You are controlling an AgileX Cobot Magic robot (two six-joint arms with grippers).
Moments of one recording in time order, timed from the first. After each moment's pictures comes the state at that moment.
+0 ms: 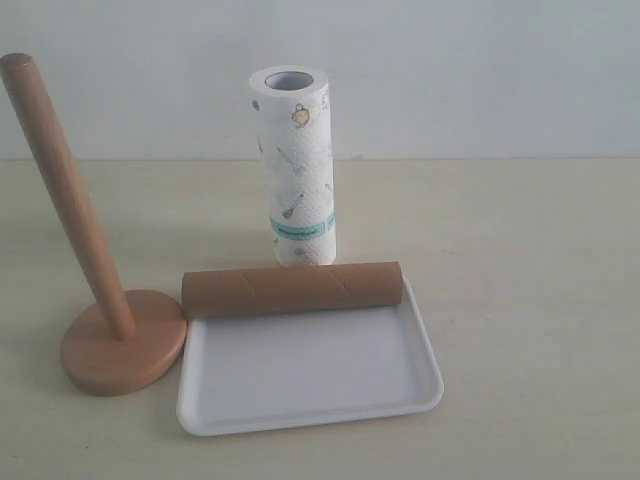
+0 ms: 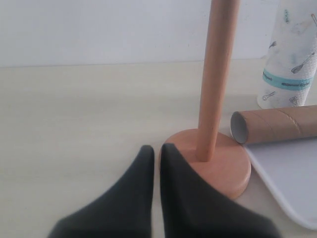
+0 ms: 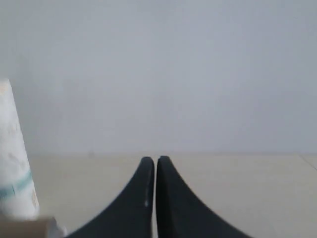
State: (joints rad) left arm -0.09 0.00 0.00 0.04 0.31 -0.05; right arm 0.08 0.01 0.00 -0.03 -0.01 0.08
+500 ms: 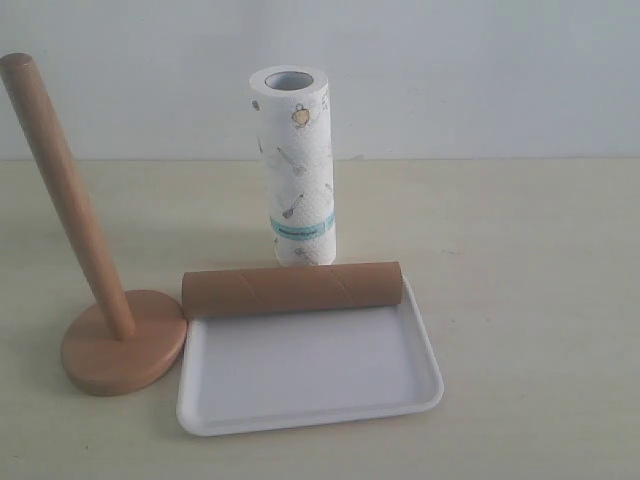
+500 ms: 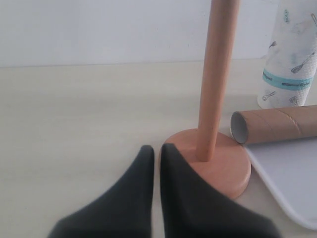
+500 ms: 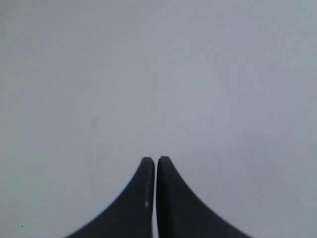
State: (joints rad) left arm -0.09 0.00 0.00 0.04 0.31 -0.05; right arm 0.08 0.20 -0.29 -0.04 -0.64 0.34
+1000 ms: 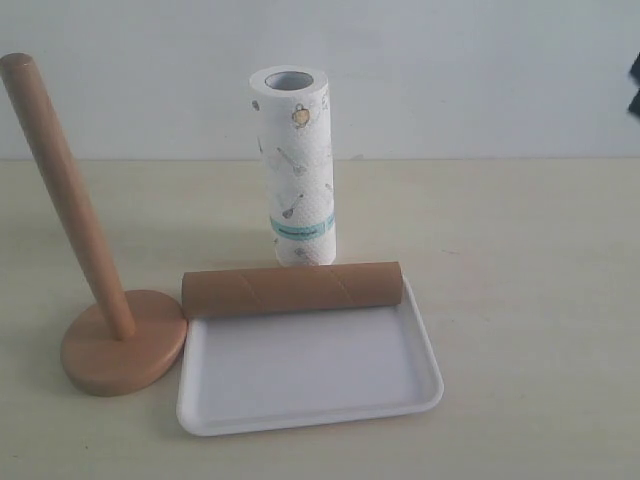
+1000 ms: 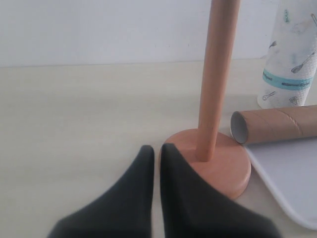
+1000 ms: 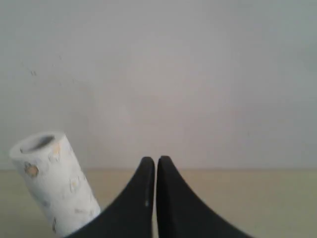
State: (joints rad) left arm -0.09 0.00 0.00 0.04 0.31 -0.05; right arm 0.08 0.97 -0.47 -0.55 -0.48 0.73
